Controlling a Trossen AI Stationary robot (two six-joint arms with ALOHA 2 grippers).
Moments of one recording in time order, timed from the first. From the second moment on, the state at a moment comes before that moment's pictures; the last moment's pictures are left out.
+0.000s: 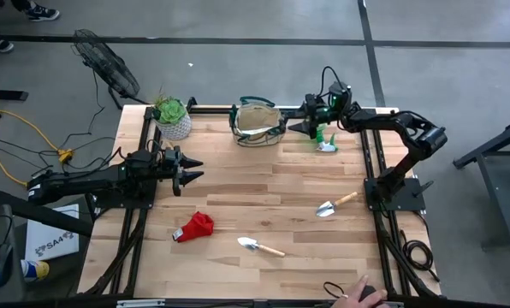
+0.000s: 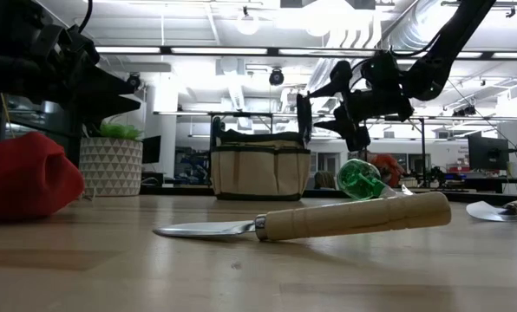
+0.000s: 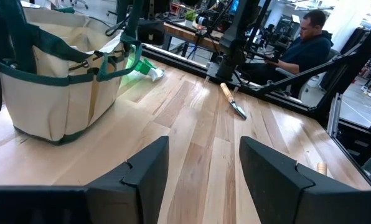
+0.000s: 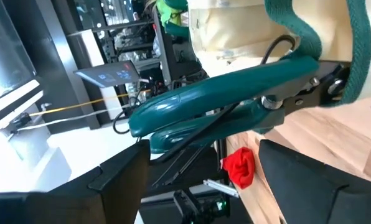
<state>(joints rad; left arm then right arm) 0.23 0.26 0.04 0.15 0.08 -0.29 -0.91 1.62 0.74 0.64 -1.05 1.49</state>
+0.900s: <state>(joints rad) 0.23 0.26 0.04 0.15 0.08 -0.29 -1.01 1.62 0.74 0.57 -1.22 1.29</state>
